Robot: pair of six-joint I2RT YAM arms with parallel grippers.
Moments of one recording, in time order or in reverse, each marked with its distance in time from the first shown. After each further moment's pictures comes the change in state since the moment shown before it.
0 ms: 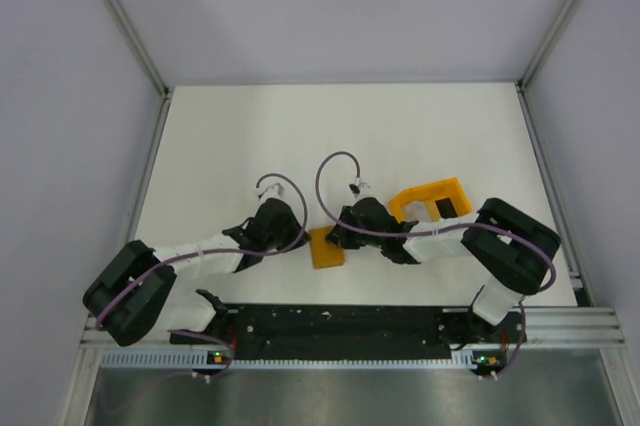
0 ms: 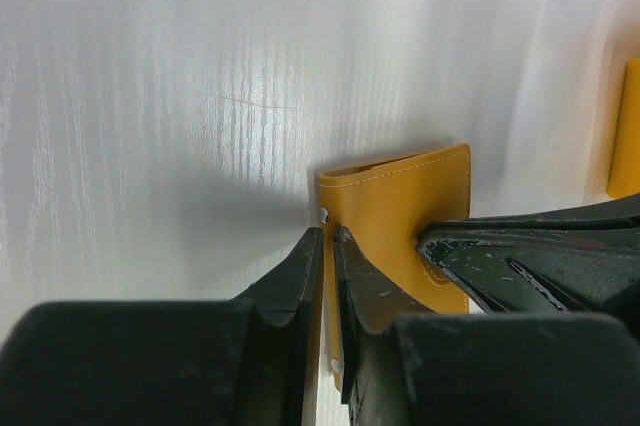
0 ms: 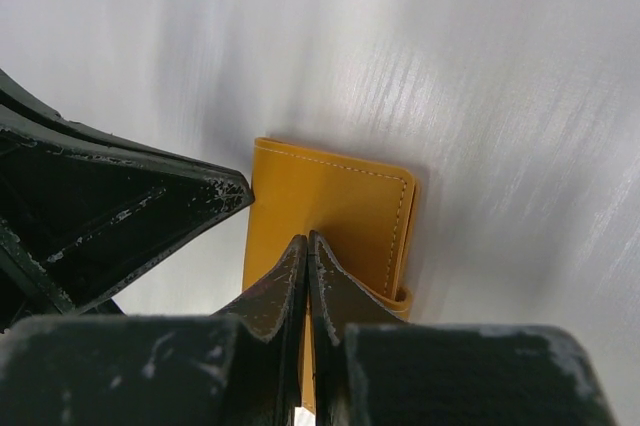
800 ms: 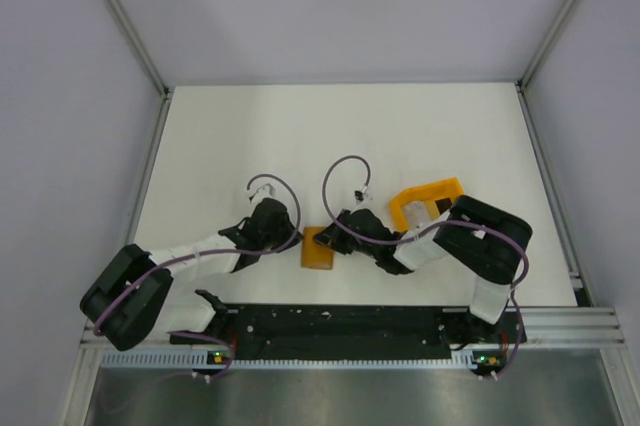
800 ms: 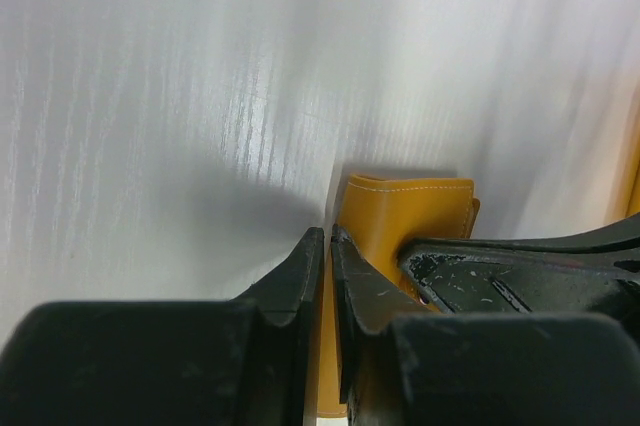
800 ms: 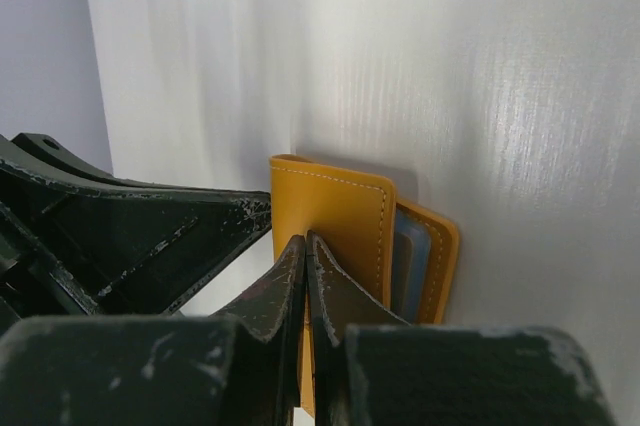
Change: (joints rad) left arm 0.018 -0.026 -0.007 -0.051 -0.043 -0.050; right arm 0.051 0.149 -0.043 0.266 0.078 0.323
